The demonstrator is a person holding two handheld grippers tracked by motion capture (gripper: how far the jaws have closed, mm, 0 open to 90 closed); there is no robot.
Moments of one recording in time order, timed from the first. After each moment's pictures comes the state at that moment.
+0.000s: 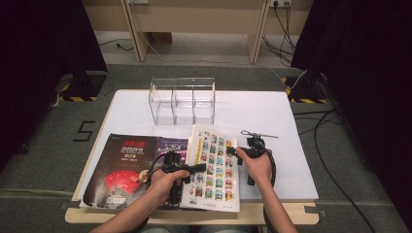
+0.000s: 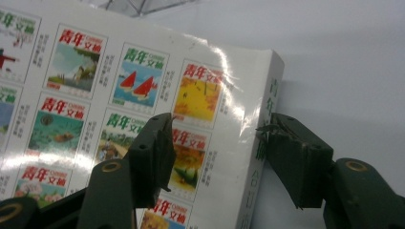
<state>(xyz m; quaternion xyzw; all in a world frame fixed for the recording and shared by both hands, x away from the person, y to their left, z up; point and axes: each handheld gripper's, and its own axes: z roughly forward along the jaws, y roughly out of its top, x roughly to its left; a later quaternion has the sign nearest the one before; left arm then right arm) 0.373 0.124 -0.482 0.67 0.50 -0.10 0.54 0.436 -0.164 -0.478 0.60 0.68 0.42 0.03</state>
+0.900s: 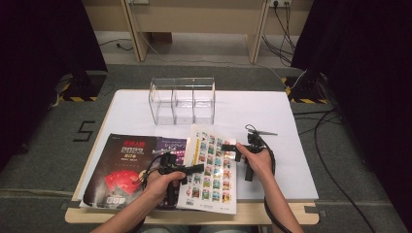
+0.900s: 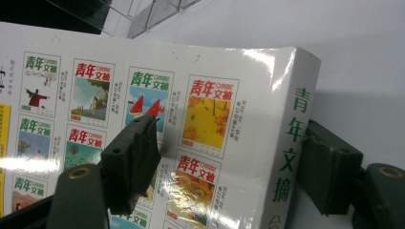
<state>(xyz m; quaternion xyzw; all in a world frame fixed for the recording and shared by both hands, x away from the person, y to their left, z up) 0.372 0.135 -0.486 0.66 0.49 -0.12 0.55 0.458 -0.169 -0.493 0.60 0.65 0.45 -0.11</state>
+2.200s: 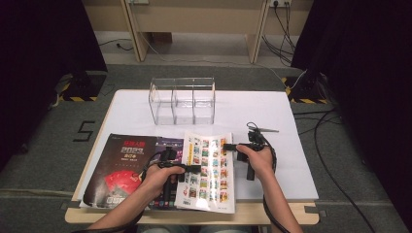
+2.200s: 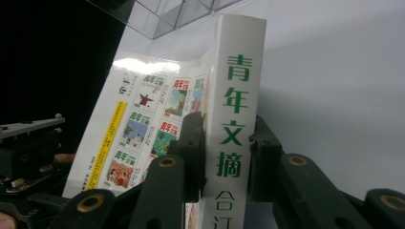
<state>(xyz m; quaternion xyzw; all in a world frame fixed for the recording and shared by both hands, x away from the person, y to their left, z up) 0.389 0.142 -0.485 0.69 0.54 -0.15 0.47 0.451 -0.167 -0.471 0.57 0.66 0.47 -0.13</state>
